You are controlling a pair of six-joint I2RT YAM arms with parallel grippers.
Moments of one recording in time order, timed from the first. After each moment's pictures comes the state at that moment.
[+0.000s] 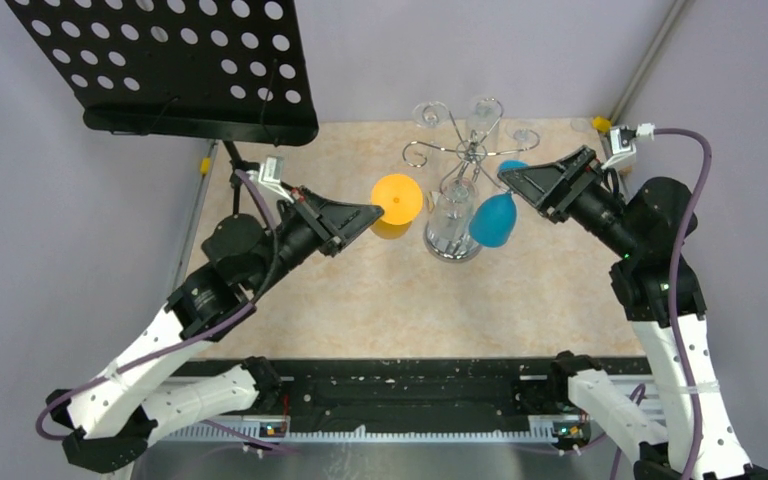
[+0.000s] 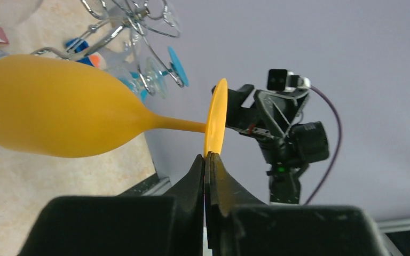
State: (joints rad) left arm -0.88 0.85 1.14 -0.25 -0.11 -1.16; right arm 0.19 0.80 1.19 -0.37 -0.46 0.92
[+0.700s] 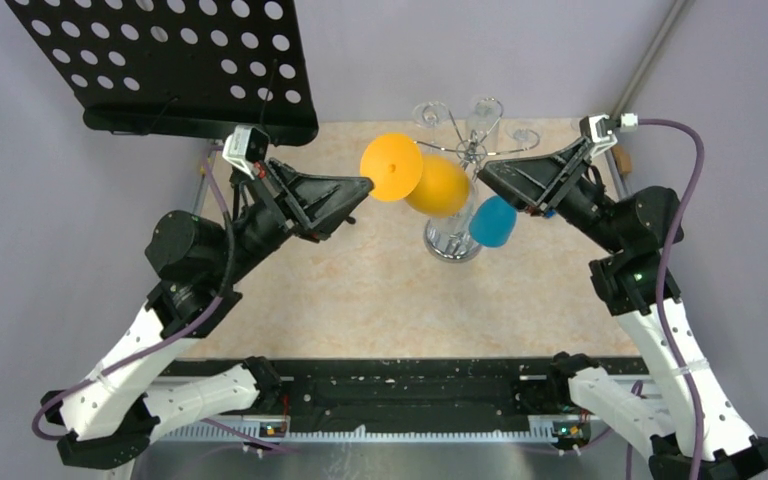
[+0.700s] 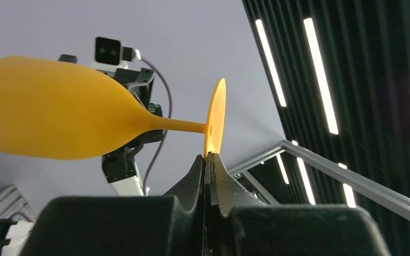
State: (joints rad) left arm -0.88 0.85 1.29 -0.01 0.13 -1.45; right arm 0.34 0.82 1.07 0.13 -0.58 1.26
